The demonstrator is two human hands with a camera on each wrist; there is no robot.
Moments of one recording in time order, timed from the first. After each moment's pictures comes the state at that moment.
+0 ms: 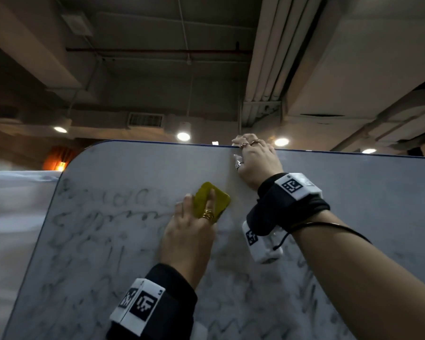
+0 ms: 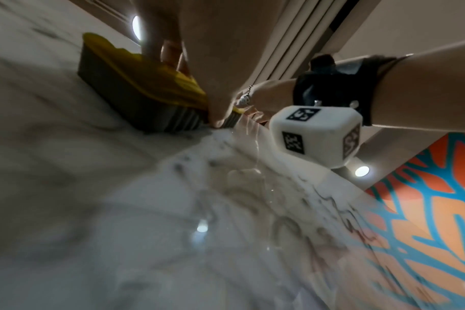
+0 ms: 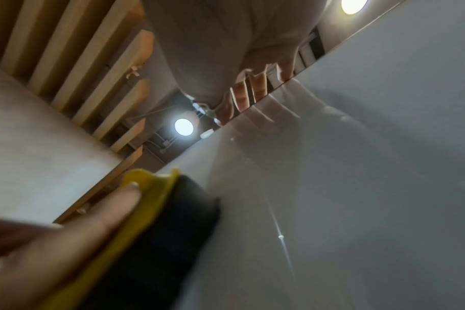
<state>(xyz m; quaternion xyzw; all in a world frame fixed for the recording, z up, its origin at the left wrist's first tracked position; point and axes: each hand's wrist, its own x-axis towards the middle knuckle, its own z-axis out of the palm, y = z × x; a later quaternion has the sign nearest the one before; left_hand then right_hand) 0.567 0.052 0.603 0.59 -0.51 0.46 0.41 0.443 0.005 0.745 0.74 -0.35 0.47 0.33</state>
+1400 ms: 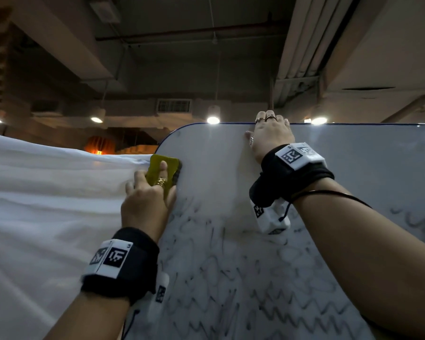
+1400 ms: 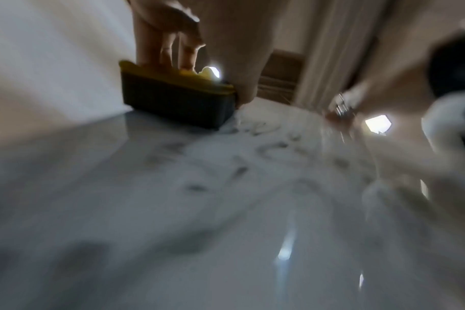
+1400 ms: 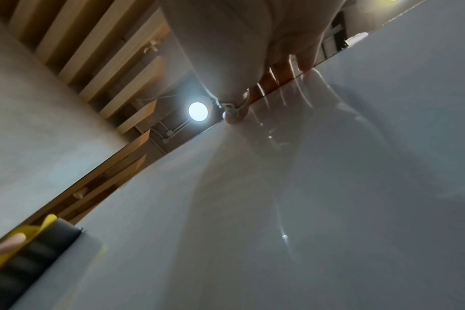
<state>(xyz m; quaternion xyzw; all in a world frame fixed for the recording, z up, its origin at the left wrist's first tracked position) 0.798 0.118 0.604 0.70 -0.39 0.39 0.45 0.606 0.039 0.747 0.71 -0.42 0.47 0.31</state>
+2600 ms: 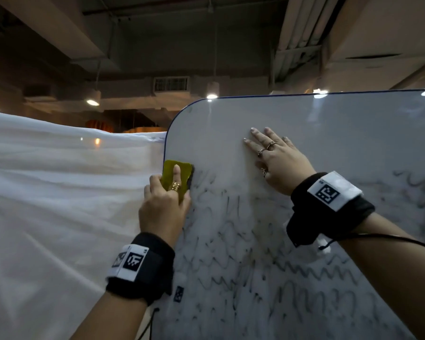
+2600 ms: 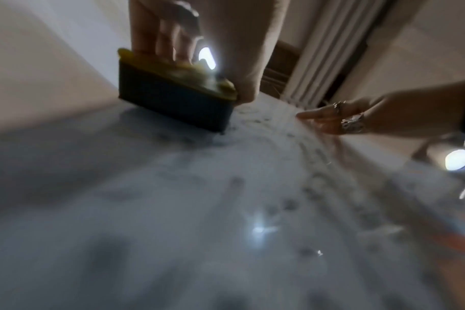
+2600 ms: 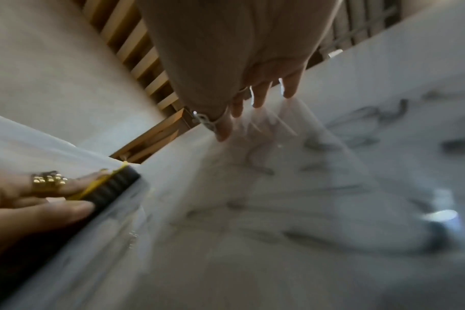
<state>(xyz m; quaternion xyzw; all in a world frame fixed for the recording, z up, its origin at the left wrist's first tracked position) 0.802 0.124 0.547 0.68 -0.43 0.40 0.43 0.587 0.054 0.648 0.82 -0.34 0.34 0.32</state>
